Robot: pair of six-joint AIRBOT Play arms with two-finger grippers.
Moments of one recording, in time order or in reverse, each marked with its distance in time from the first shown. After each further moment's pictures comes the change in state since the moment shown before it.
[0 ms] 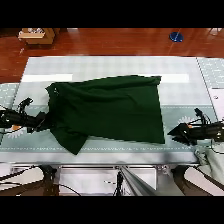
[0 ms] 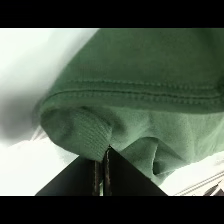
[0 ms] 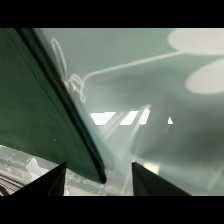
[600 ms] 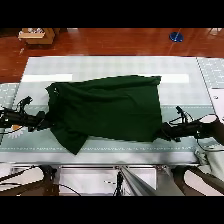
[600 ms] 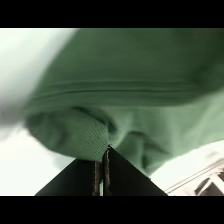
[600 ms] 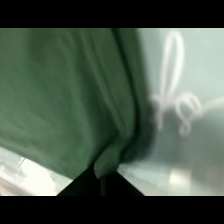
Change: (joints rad) left arm 0.000 0.022 0.002 -0.079 -0.034 0.065; right arm 0.339 0.003 -0.042 0.154 -0.198 0.073
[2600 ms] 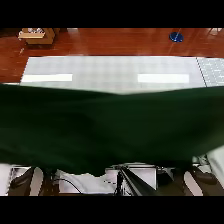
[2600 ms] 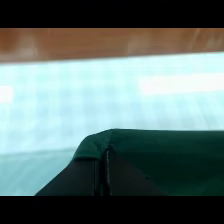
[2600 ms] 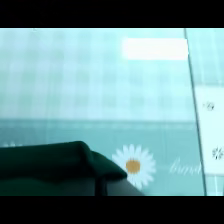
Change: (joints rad) left arm -0.011 0.775 1.100 0.037 -0.501 -0.370; right arm 0.113 0.461 1.308 -0.683 0.706 0.286
